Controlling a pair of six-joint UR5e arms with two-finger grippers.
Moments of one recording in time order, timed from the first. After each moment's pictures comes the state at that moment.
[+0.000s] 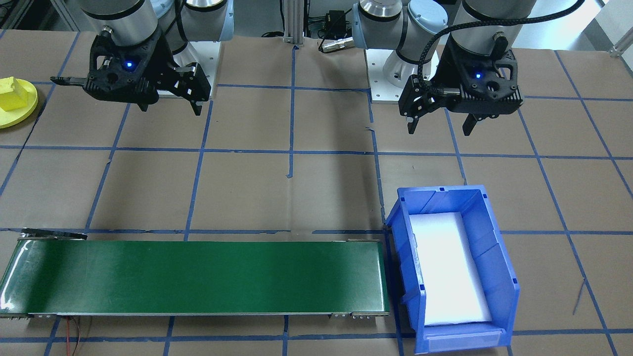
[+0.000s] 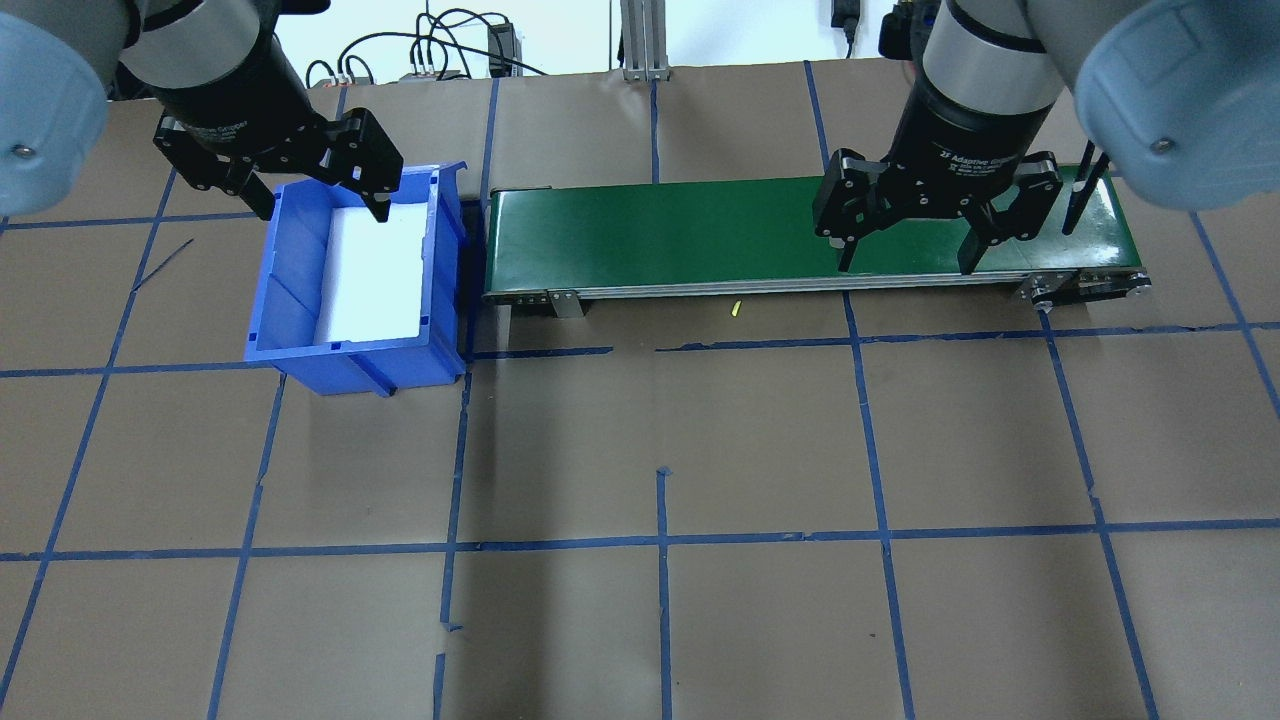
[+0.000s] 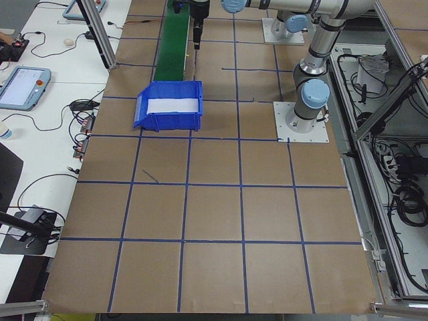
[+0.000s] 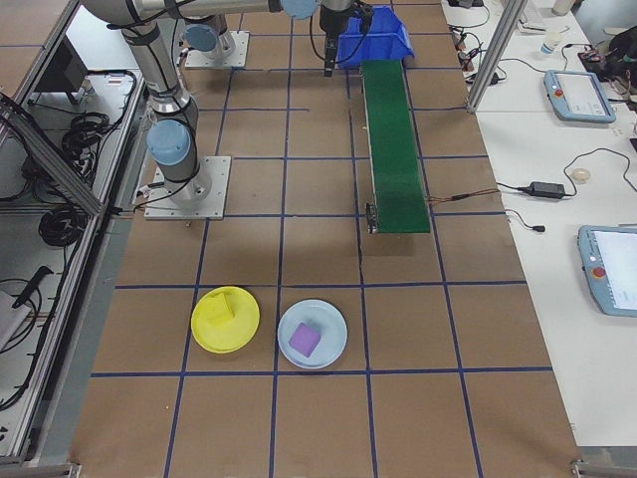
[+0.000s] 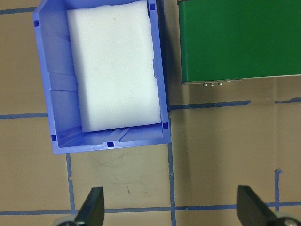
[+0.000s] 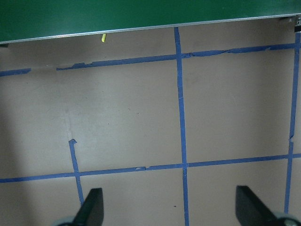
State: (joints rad) left arm -1.58 -1.58 -1.51 -1.55 1.62 0.04; right arm 1.65 -1.58 1.55 -1.48 -1.55 0.16
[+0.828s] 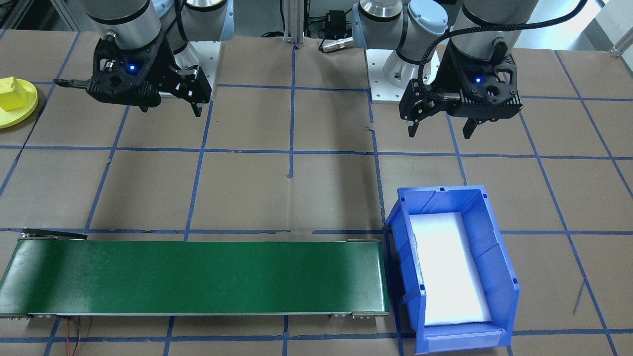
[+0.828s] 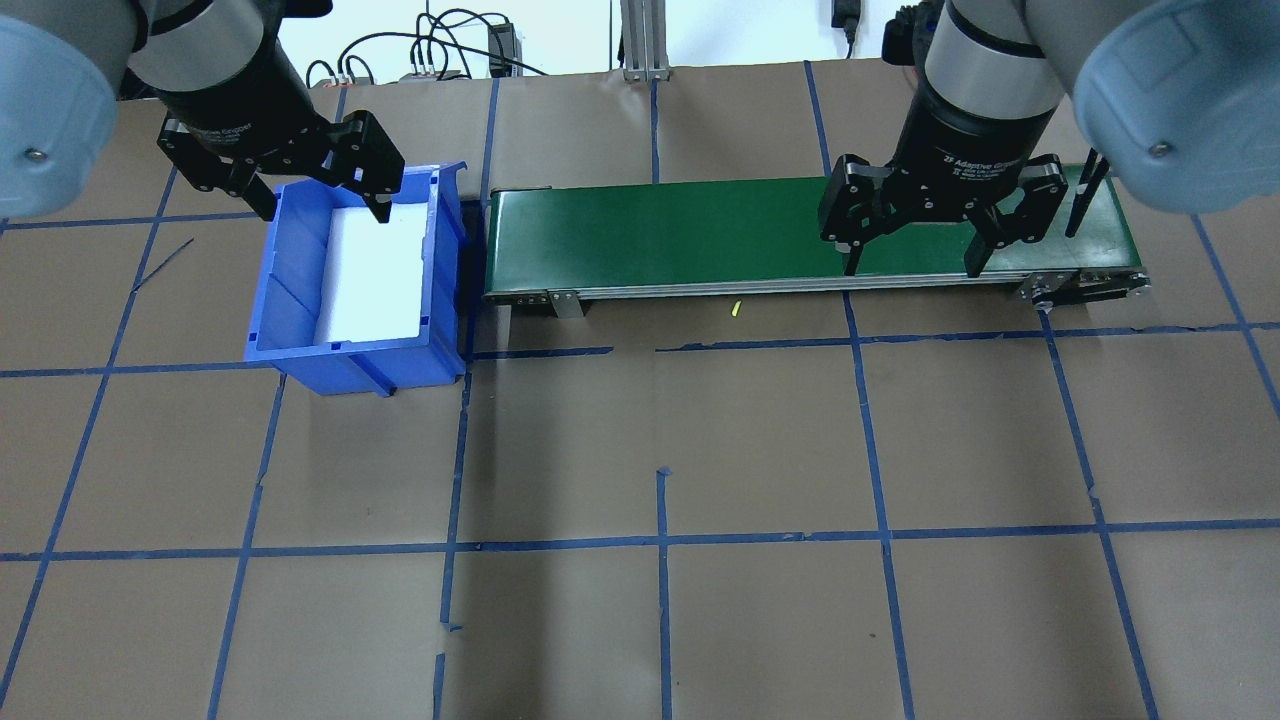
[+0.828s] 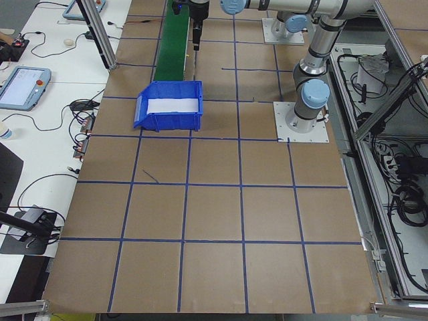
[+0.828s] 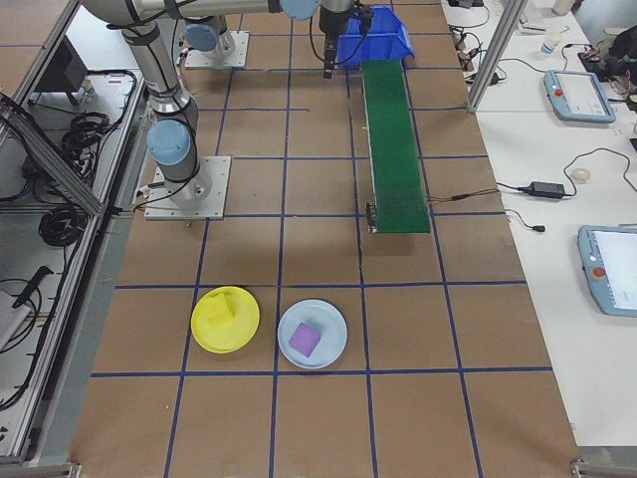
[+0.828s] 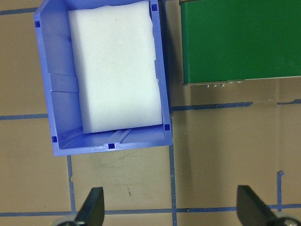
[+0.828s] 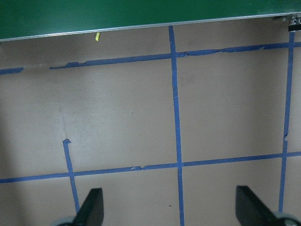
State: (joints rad) left arm -1.58 -1.59 -1.52 -1.54 1.62 0.04; right arm 1.65 -1.58 1.56 -1.47 -1.57 0.16
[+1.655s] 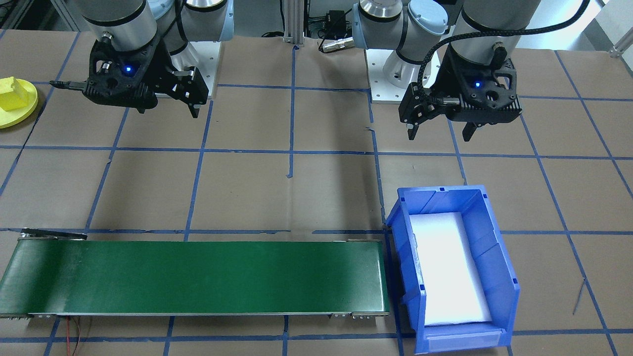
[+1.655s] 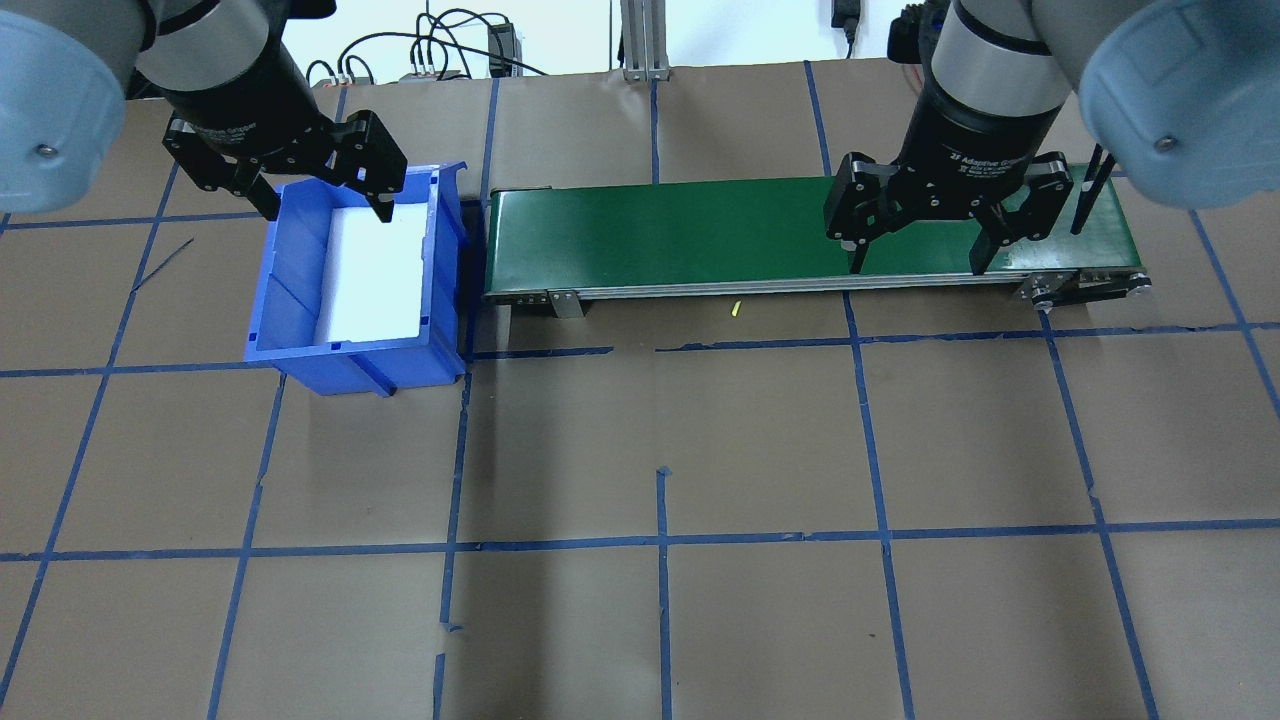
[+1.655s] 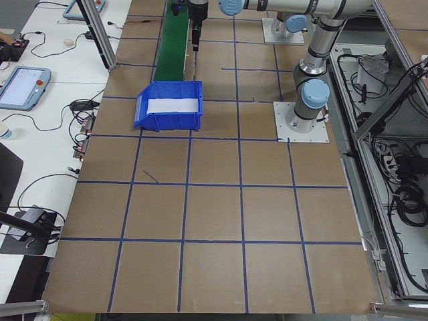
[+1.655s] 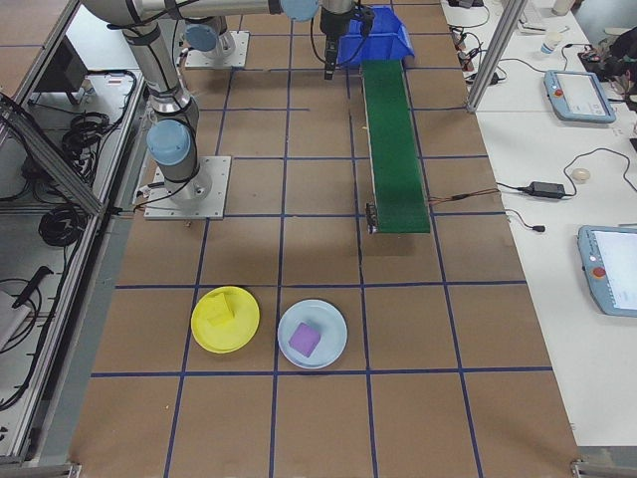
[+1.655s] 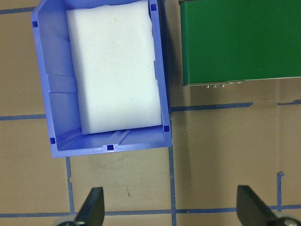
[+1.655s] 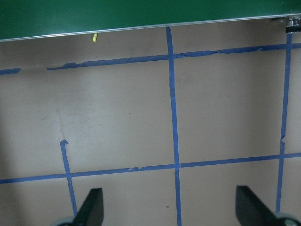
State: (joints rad) left arm -1.58 -1.60 -1.51 -1.54 1.62 0.03; right arm 1.64 -1.57 1.56 -1.47 -1.57 0.15
